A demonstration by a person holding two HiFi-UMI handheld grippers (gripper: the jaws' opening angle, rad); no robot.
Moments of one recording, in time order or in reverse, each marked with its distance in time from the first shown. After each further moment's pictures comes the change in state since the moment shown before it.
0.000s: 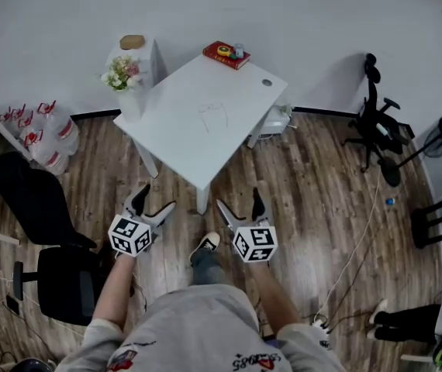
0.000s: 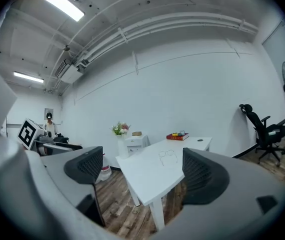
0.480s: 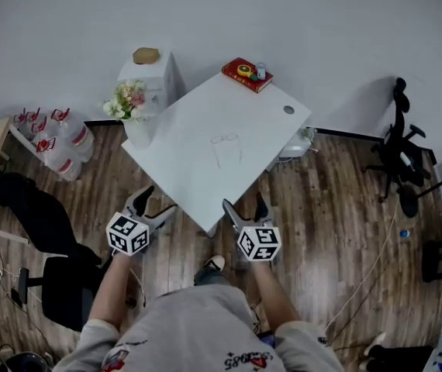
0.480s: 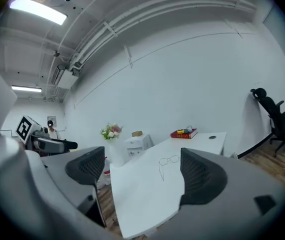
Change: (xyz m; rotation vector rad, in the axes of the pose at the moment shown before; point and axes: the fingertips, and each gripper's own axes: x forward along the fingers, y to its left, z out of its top) left arm 0.124 0.101 0.065 0.002 0.070 0.033; right arm 0.185 -0.088 0.018 0.093 0.035 0.090
